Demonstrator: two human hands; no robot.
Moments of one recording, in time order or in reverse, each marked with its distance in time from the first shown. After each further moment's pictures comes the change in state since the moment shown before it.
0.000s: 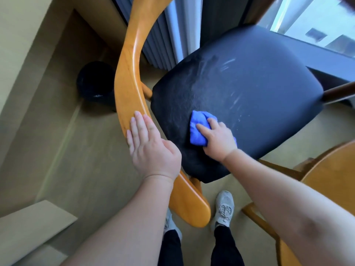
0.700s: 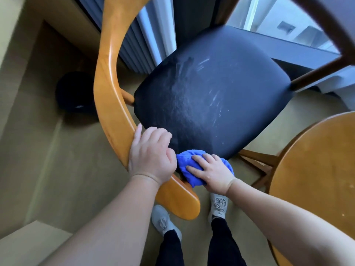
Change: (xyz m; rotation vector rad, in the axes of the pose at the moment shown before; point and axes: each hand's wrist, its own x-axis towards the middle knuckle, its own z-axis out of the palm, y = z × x) left_hand 0.006 0.003 -0.012 0.000 -0.154 0.544; right_hand -0.106 0.006 0.032 -0.061 0.036 -0.391
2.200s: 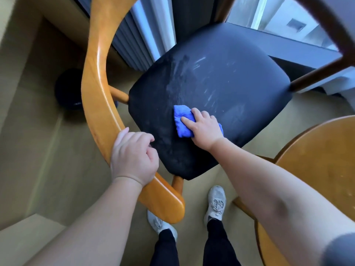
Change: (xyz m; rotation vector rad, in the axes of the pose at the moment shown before) left_hand 0.000 0.001 0.002 0.016 -0.006 -0.120; right_hand 0.092 0.067 -0.051 -0.074 -0.109 0.364
